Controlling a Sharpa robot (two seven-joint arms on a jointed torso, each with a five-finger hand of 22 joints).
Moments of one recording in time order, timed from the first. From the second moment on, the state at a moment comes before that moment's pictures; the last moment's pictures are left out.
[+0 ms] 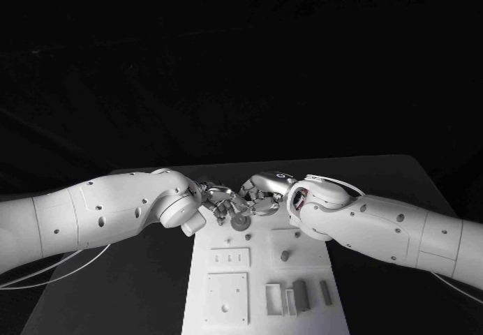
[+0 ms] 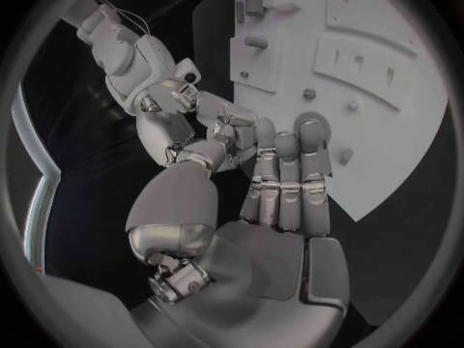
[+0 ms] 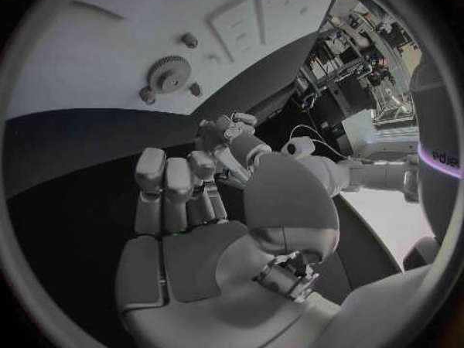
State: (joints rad) left arm 1.39 -0.67 -0.23 1.40 -0.48 -0.16 -0.35; left_hand 0.92 -0.05 0.41 -0.27 0.05 0.96 0.10 0.36 0.46 1.23 0.00 0.45 0.61 1.13 -0.08 0.86 1.04 0.04 1.17 -0.17 0.52 1.31; right arm 1.23 -0.51 -0.09 1.31 -1.46 -0.24 -0.02; right_hand 1.09 -0.09 0.56 -0.25 0.05 0.93 0.09 0.33 0.55 1.07 0.00 1.17 1.13 1.21 -0.09 1.46 1.01 0.21 1.04 -0.06 1.29 1.31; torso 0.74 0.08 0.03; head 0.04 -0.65
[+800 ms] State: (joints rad) left arm 1.39 -0.67 -0.23 1.39 -0.46 -0.16 -0.36; left_hand 1.04 -0.02 0.59 -0.29 0.05 0.96 0.10 0.36 0.46 1.23 0.00 0.46 0.61 1.12 -0.08 0.89 1.00 0.04 1.18 -0.17 0.52 1.31; right arm 1.23 -0.50 -0.09 1.29 -1.47 -0.22 -0.03; right_hand 1.09 -0.09 0.56 -0.25 0.05 0.94 0.09 0.33 0.55 1.07 0.00 1.17 1.12 1.21 -0.09 1.46 1.01 0.21 1.04 -0.06 1.29 1.31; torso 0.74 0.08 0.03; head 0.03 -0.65
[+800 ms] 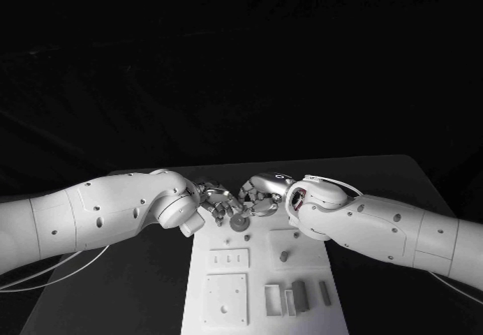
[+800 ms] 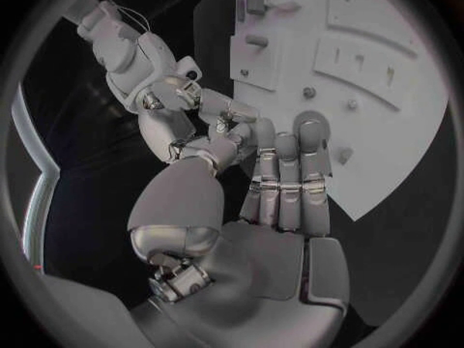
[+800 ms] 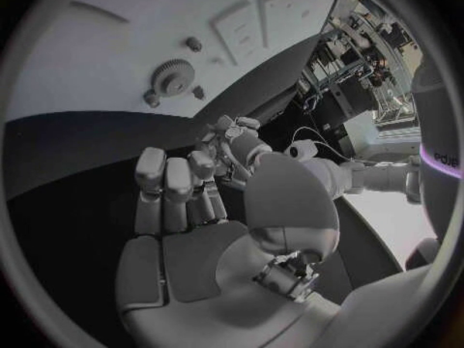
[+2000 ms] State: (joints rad) left arm 1.39 -0.68 -0.23 1.39 -0.36 -0.19 -0.36; left_hand 1.03 -0.02 0.62 -0.28 0.19 0.97 0.09 0.39 0.50 1.28 -0.02 0.49 0.63 1.12 -0.10 0.99 0.97 0.04 1.20 -0.19 0.57 1.31; right arm 1.22 -0.52 -0.09 1.27 -1.48 -0.22 -0.03; right_hand 1.05 -0.13 0.56 -0.26 0.05 0.90 0.12 0.28 0.53 1.03 0.02 1.16 1.10 1.16 -0.07 1.42 0.96 0.20 1.02 -0.06 1.25 1.31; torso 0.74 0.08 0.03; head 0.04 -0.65
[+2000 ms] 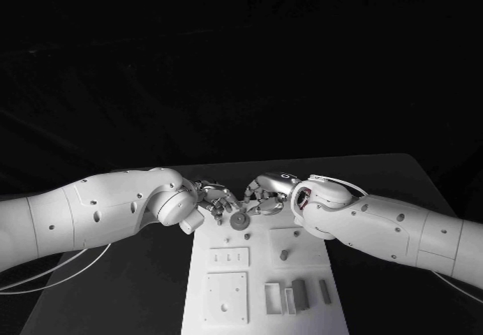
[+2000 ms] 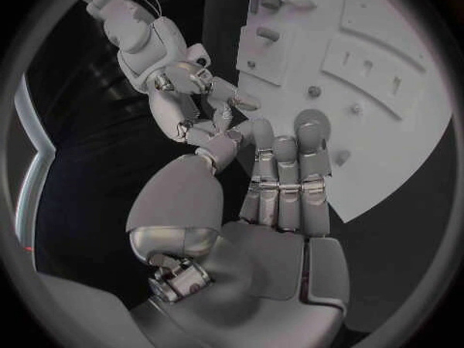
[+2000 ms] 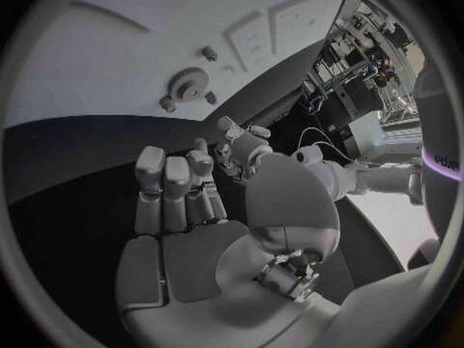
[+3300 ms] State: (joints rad) left arm 1.35 -0.73 -0.24 1.46 -0.59 -0.13 -0.47; left_hand 0.97 -0.06 0.59 -0.25 0.27 1.00 0.06 0.40 0.55 1.32 -0.07 0.64 0.71 1.15 -0.16 1.19 0.92 0.02 1.22 -0.24 0.74 1.31; right arm 1.22 -0.63 -0.02 1.20 -1.38 -0.28 -0.03; right_hand 1.05 -0.14 0.56 -0.26 0.05 0.89 0.13 0.27 0.53 1.02 0.03 1.16 1.10 1.15 -0.07 1.42 0.96 0.20 1.01 -0.05 1.25 1.30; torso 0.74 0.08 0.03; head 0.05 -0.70
